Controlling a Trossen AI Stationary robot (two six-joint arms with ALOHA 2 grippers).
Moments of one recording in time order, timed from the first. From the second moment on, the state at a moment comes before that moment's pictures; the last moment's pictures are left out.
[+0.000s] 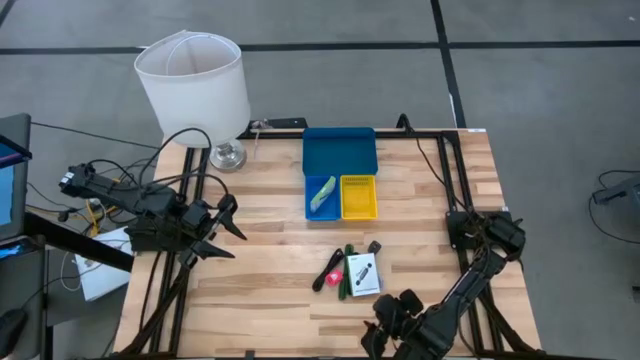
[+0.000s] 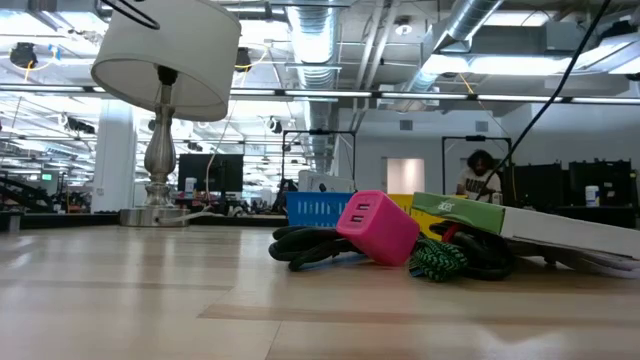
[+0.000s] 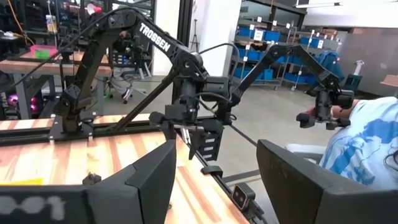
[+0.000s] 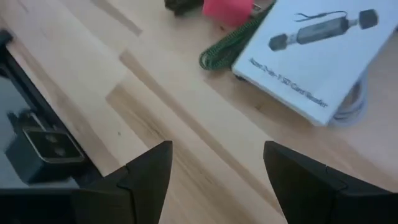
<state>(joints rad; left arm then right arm) -0.33 0.54 0.51 0.08 0.15 -0.14 0.92 2.02 1.53 -0.95 0.57 1.68</state>
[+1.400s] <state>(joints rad) -0.33 0.48 0.52 0.07 -0.21 -0.10 1.04 2.02 1.35 -1.23 0.81 1.39</state>
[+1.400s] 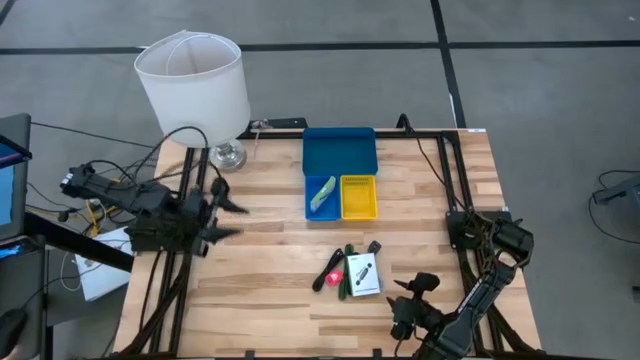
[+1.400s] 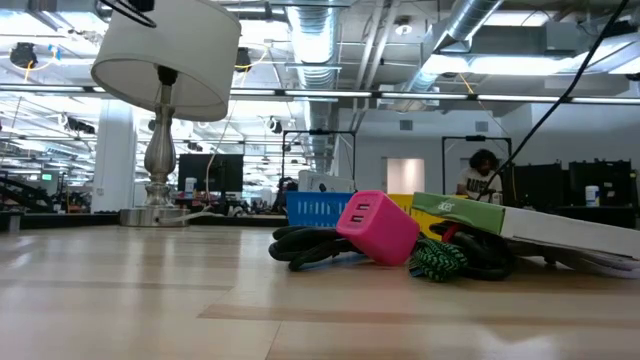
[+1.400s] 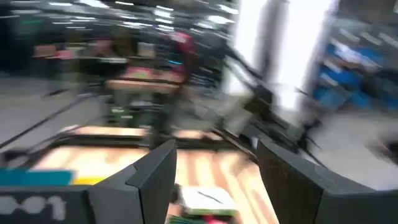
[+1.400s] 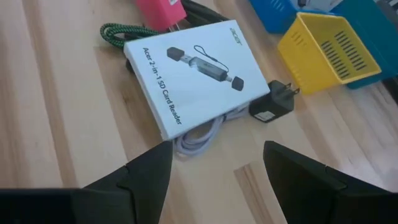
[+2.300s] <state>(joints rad) -0.28 0.09 0.41 -0.34 -0.09 -0.06 0.91 2.02 1.48 -1.05 0.76 1.12</state>
